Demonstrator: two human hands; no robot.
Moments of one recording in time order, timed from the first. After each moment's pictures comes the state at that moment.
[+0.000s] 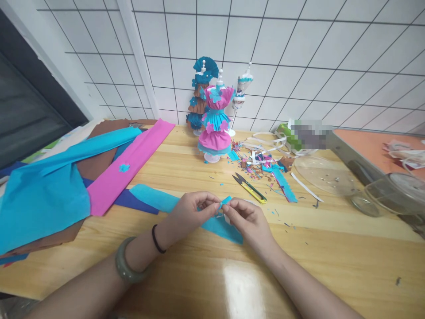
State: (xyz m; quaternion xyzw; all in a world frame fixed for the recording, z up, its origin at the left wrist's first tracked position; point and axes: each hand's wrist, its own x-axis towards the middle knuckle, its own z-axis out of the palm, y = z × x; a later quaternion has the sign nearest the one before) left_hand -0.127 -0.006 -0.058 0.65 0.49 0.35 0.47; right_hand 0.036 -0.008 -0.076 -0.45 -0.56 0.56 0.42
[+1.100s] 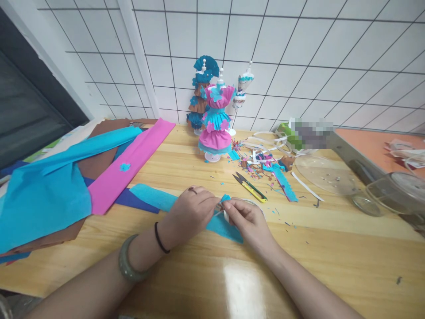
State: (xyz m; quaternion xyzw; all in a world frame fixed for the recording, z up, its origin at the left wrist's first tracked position) left_hand -0.132 0.000 -0.069 0.89 0.36 0.28 -0.05; right_hand 0.038 -0.007 -0.078 -0.44 -0.64 0.50 0.39
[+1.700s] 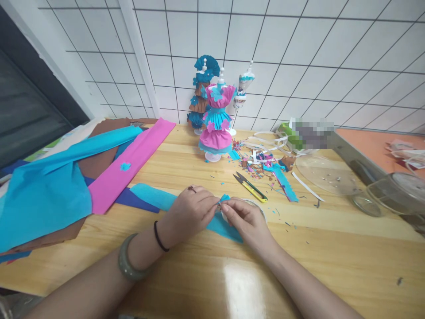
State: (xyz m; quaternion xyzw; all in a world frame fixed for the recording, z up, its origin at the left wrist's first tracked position) left_hand -0.134 -0.001 -0.069 0.88 0.38 0.29 -0.01; right_hand 0.040 -0.007 -0.083 -0.44 -0.65 0.49 0.37
